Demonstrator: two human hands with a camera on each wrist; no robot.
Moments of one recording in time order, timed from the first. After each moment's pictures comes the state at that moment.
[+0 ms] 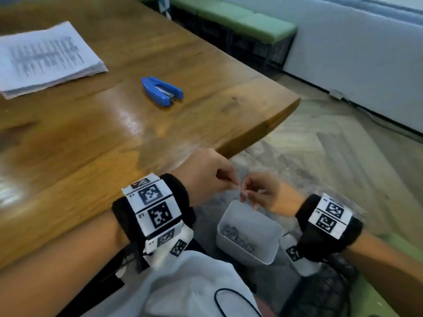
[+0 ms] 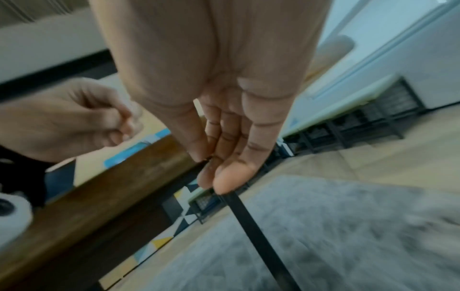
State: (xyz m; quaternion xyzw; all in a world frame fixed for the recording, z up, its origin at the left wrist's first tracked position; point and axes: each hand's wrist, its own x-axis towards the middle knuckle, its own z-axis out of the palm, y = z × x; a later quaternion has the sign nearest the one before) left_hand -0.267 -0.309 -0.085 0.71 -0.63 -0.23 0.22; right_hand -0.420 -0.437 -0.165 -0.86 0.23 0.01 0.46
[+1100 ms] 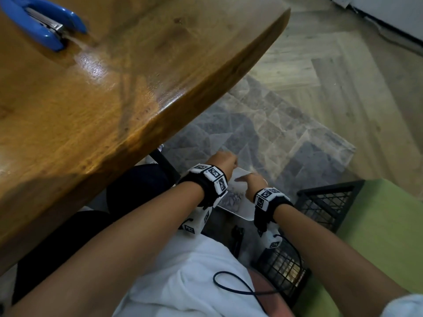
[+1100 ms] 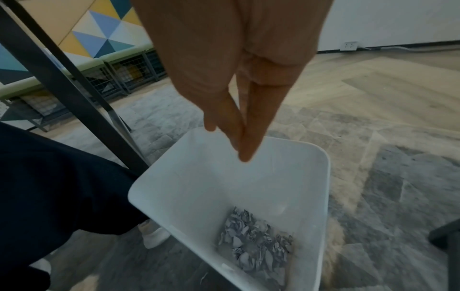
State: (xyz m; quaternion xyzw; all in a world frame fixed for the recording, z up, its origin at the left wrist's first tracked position) left_hand -0.337 -0.449 -0.286 0.75 -0.54 -0.38 -0.01; right_hand -0.464 -0.487 -0.383 -0.77 0.49 0.30 0.27
